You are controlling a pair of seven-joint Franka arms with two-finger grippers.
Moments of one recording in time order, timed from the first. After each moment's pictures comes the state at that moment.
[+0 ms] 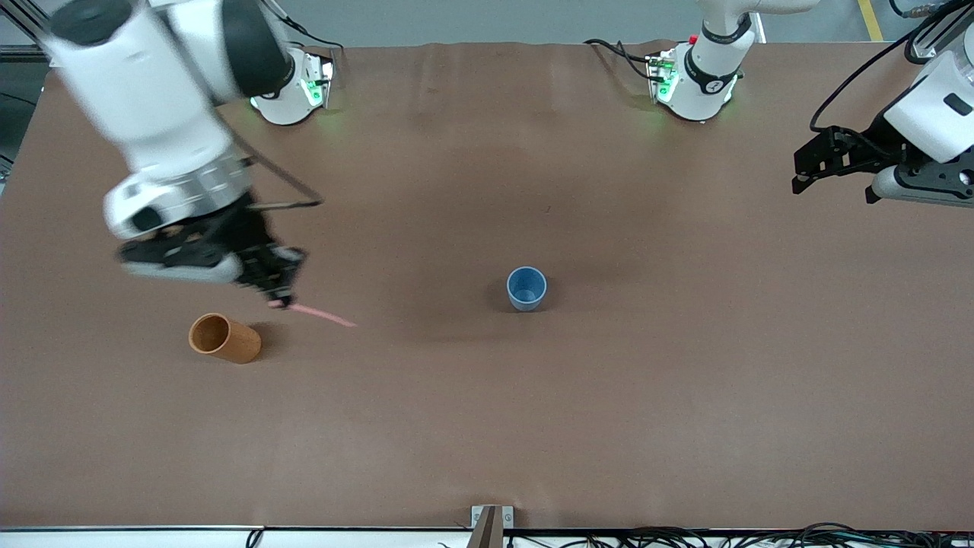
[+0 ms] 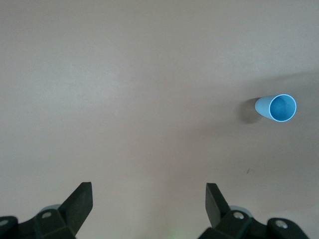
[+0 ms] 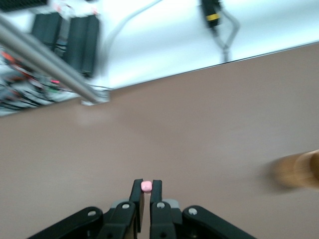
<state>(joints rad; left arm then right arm) -0.13 0.05 -0.04 -1.41 -0.04 1.48 -0.02 0.49 0.18 -0.03 -1.55 -0.06 2.19 0.72</state>
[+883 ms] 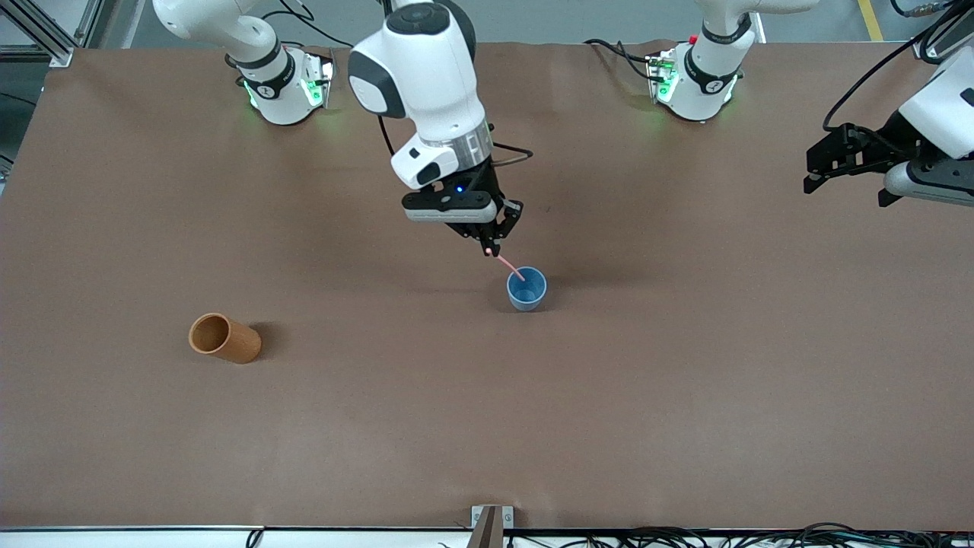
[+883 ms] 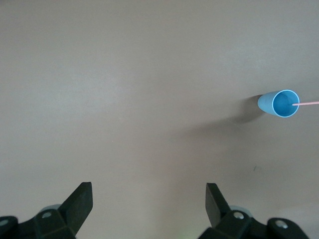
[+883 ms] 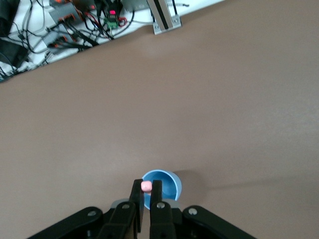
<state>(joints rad) -0.12 0.05 -0.02 -1.40 -0.04 1.48 0.06 0.83 0.38 -0.04 -1.55 -0.17 2.35 1.10</state>
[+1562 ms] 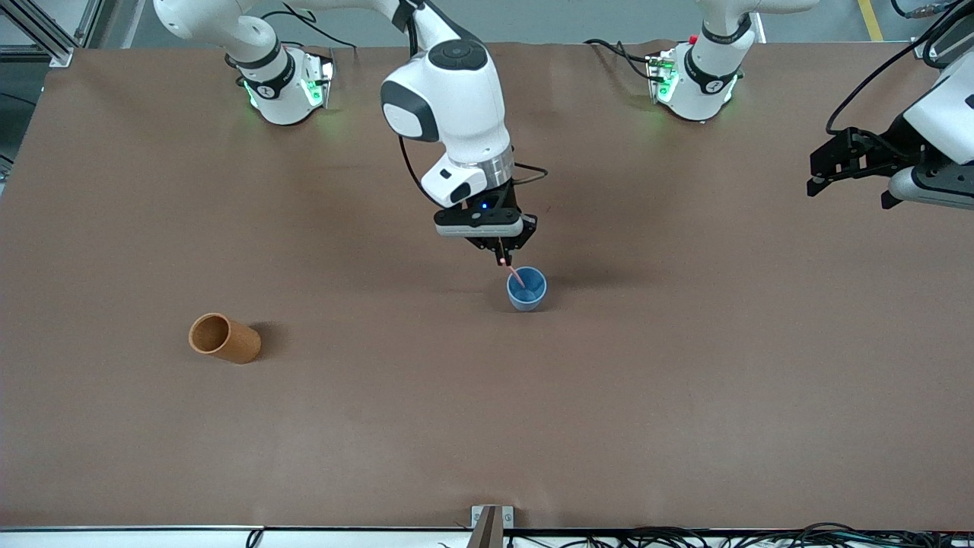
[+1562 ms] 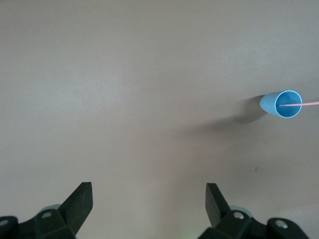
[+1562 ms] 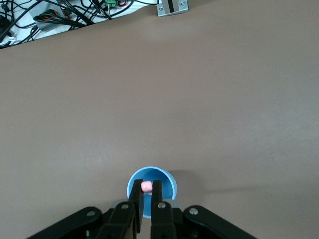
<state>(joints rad) -0.11 0.05 -0.02 -1.40 -0.03 1.48 0.06 0.85 0.48 -0.04 -1.54 -0.23 2.41 1.10</state>
